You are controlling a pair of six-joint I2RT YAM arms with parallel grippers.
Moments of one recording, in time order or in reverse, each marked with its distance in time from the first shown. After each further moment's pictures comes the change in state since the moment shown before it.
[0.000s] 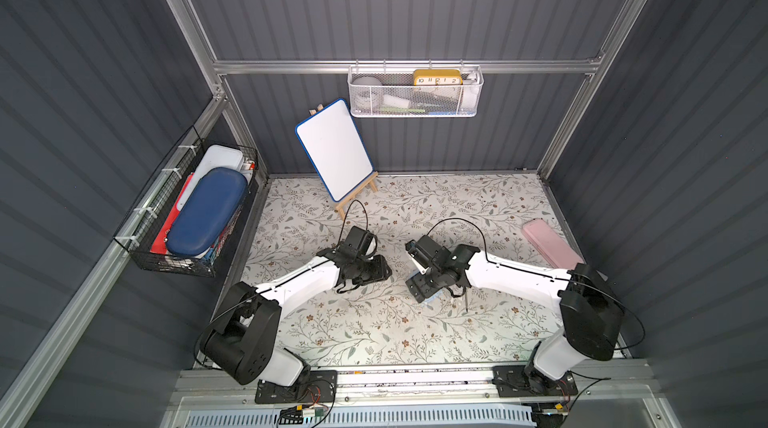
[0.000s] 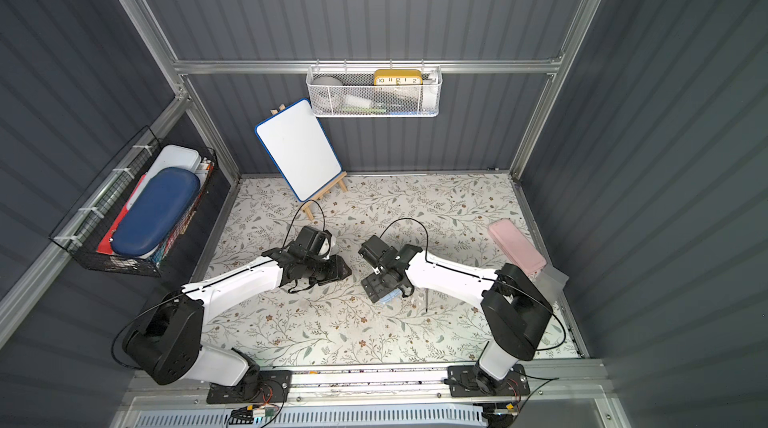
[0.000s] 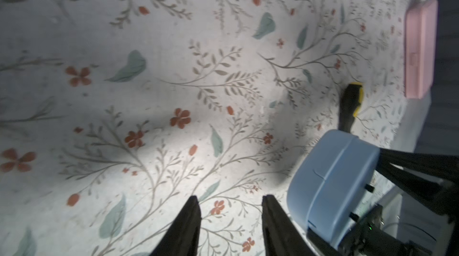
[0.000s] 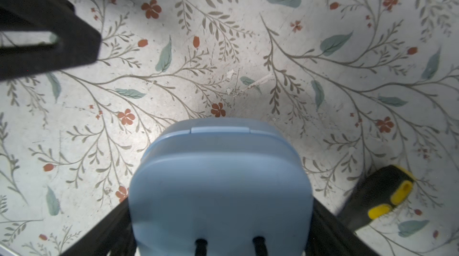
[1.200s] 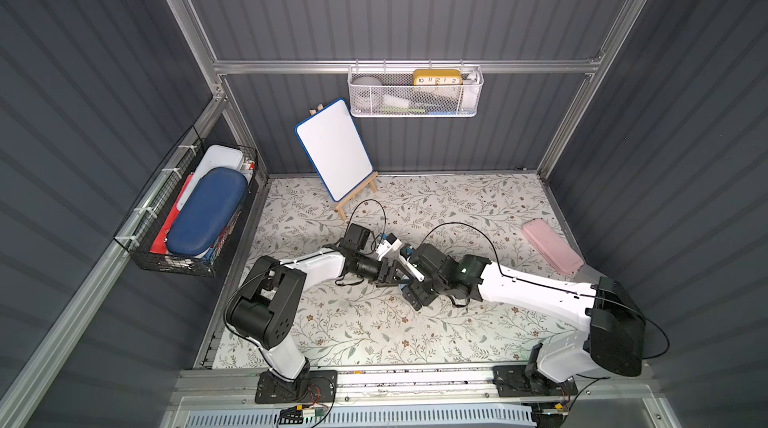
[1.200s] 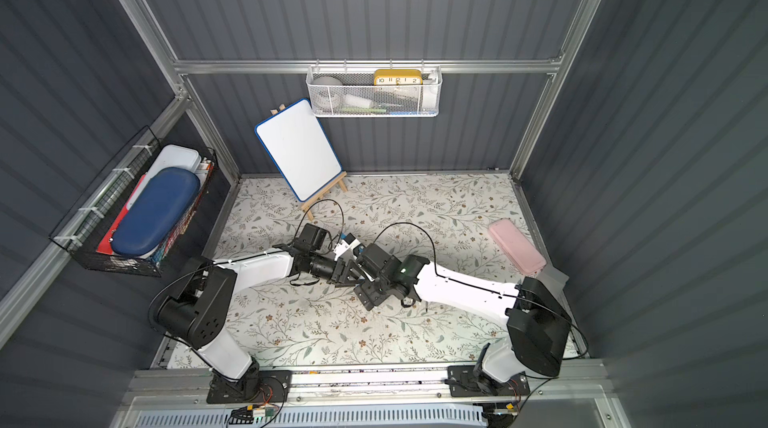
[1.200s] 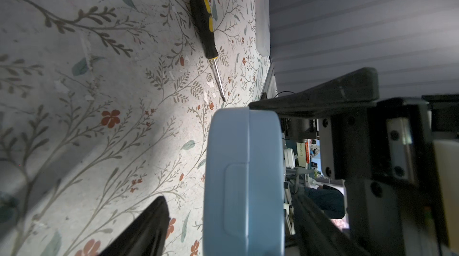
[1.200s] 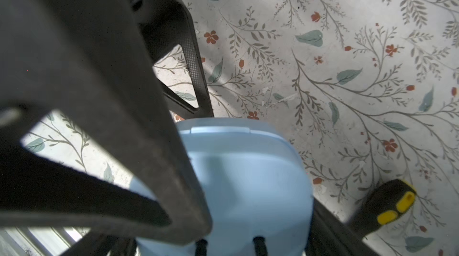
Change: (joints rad) left arm 0.081 0.217 0.018 0.131 0.767 0.319; right arm 0.096 -0.105 -0.039 0.063 0.008 -0.010
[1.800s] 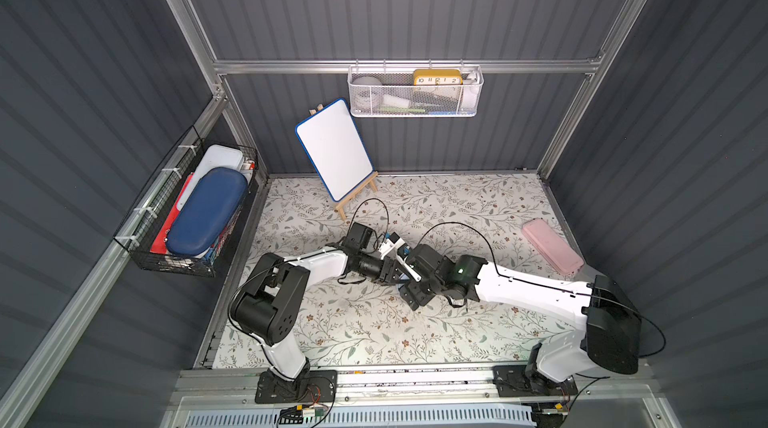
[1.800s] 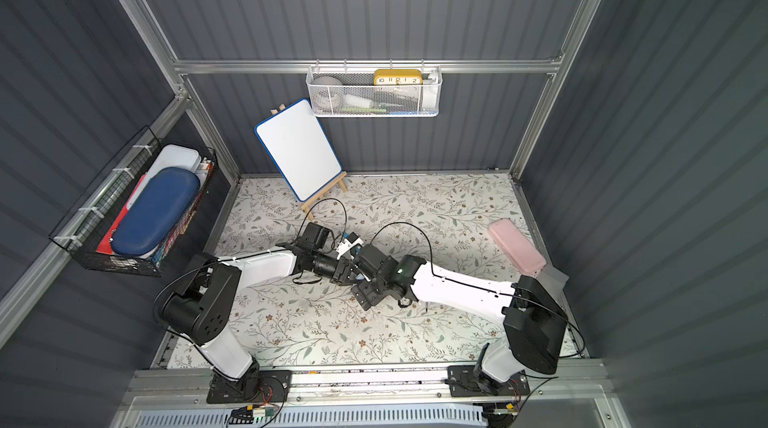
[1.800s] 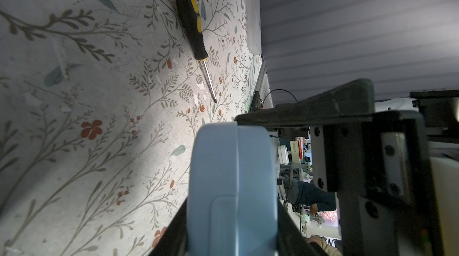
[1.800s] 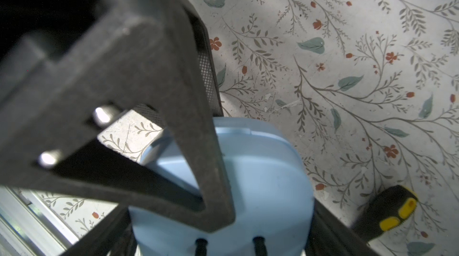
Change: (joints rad) left arm -0.011 0.023 0.022 0.014 0.036 0.000; right arm 0.015 0.017 0.011 0.007 0.025 0.011
